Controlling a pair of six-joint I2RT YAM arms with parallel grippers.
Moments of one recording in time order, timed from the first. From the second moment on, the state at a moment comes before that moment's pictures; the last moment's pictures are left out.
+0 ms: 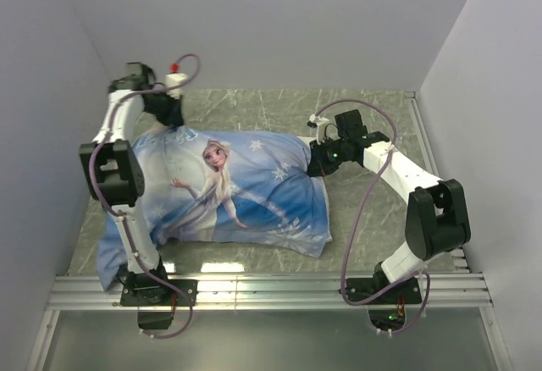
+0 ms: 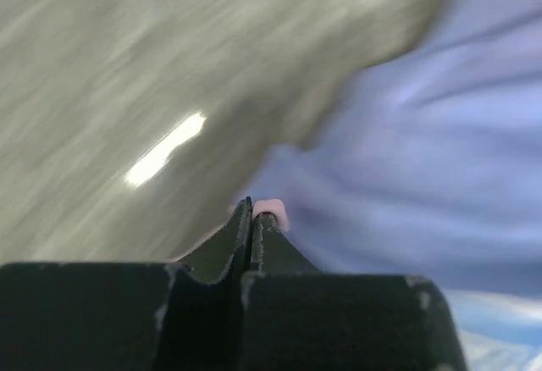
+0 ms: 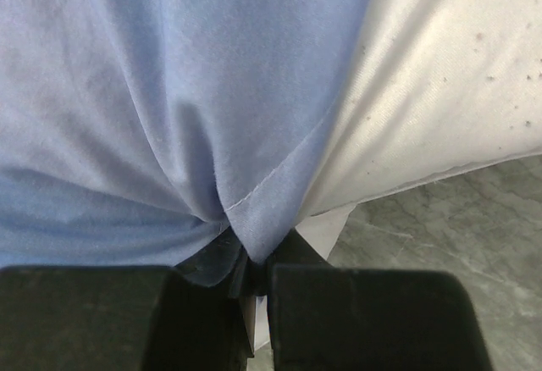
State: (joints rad) left arm 0.16 2.06 1.92 -0.94 0.58 0.63; right arm 0.31 1.57 1.13 -0.54 -0.57 -0.16
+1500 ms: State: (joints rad) left arm 0.22 0.89 0.38 -0.33 0.28 1.27; right arm 0.14 1.59 1.06 -0.64 -0.80 0.19
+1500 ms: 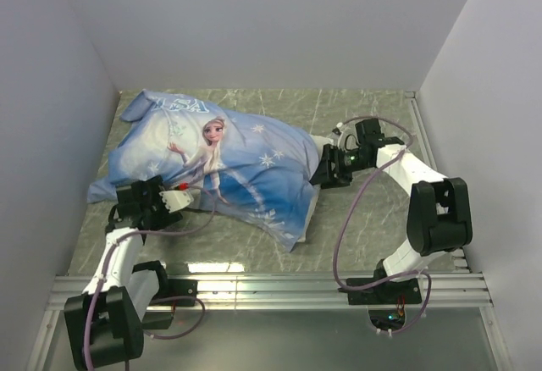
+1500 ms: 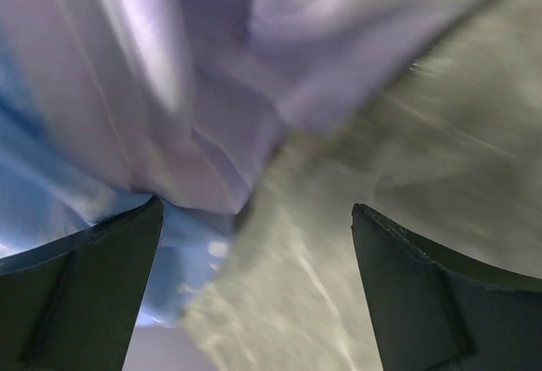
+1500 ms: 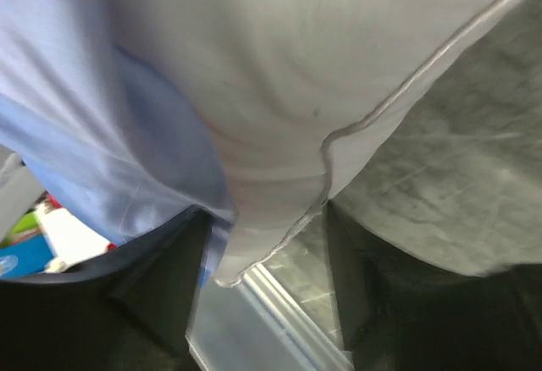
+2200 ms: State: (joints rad) left arm -0.09 0.81 0.48 -0.30 0.43 1.45; right arm 0.28 1.77 1.05 -0.45 -1.06 0.42
